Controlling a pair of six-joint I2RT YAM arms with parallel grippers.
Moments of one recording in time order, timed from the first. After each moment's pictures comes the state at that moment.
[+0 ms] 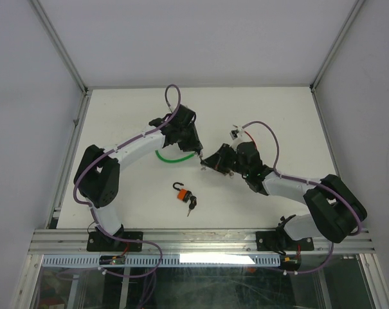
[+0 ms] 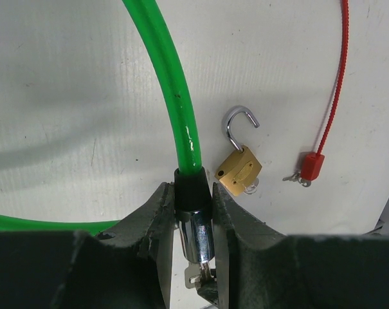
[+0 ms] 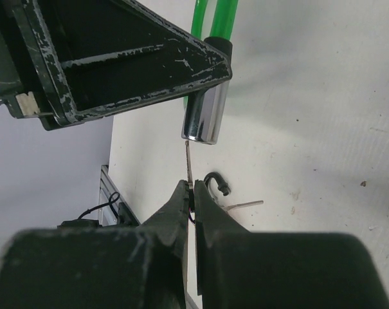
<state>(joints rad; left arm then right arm) -0.67 1.79 1.38 -0.51 0.04 -0.88 0.65 1.38 0.52 0.48 -0.27 0.96</state>
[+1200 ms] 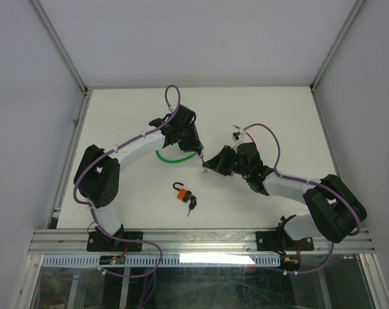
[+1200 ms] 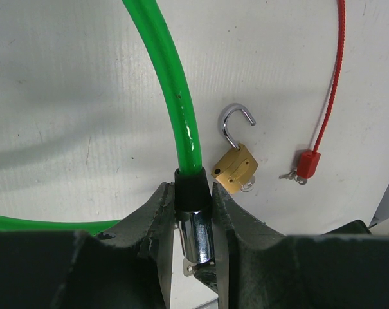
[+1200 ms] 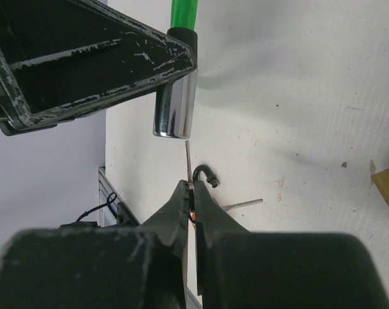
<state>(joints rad) -0.67 1.79 1.38 -0.50 0.06 -0.89 0.63 1.38 0.51 0.44 -0.27 1.00</state>
